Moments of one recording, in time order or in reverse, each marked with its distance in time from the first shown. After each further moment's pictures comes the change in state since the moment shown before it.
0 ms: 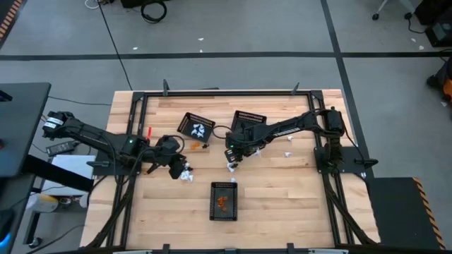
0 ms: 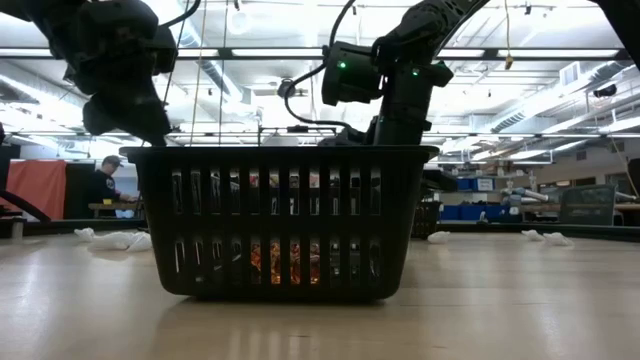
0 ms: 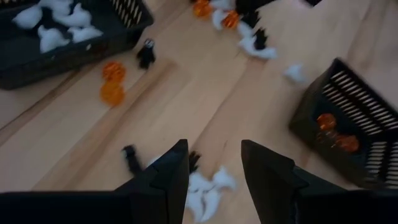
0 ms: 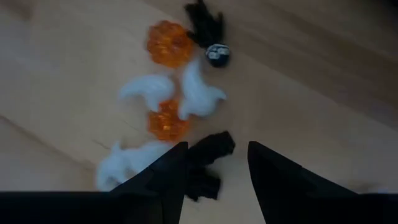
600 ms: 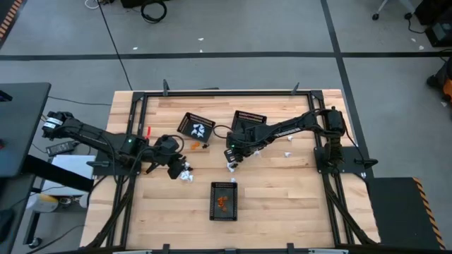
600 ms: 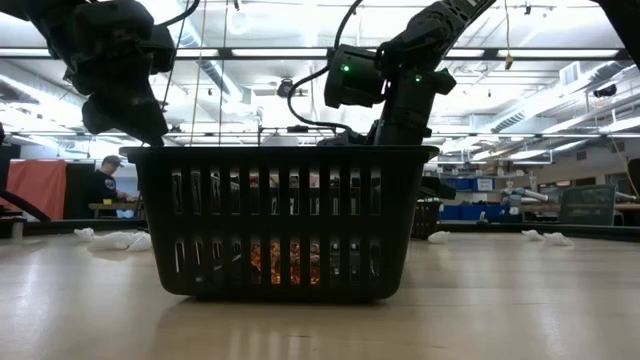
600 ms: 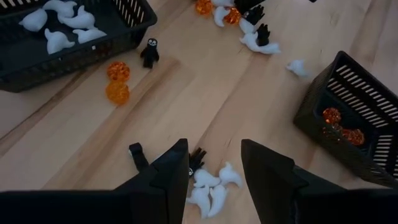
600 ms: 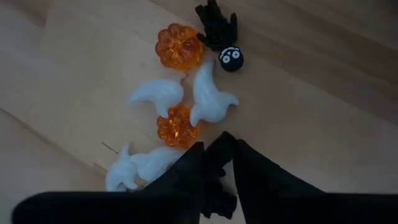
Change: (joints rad) left arm 0.001 -0.011 0.000 -0.021 0.000 0.029; right arm -0.004 -0.003 -0.049 0.079 -0.028 -0.001
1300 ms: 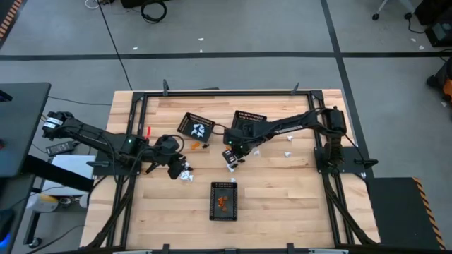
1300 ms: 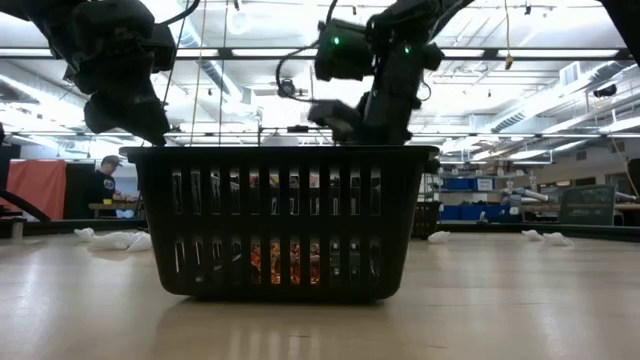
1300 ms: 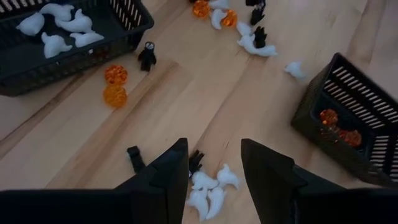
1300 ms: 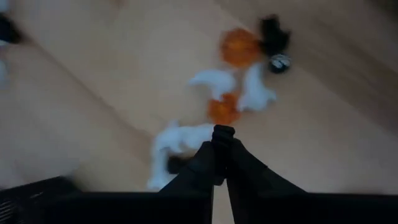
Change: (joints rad) left arm 0.000 0.000 0.000 0.014 0.000 0.011; right arm -0.012 -0.027 0.132 -0.130 -0.062 -0.170
